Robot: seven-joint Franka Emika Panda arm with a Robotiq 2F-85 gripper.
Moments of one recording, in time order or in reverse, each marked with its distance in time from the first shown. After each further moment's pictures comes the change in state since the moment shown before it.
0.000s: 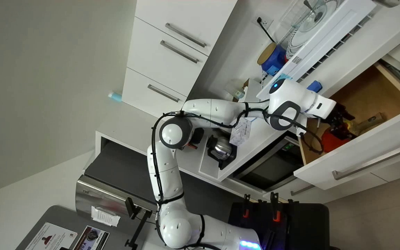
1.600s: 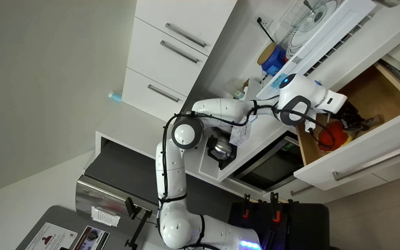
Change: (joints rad) arm -0.010 0.128 -0.007 0.184 0.007 -0.082 0.014
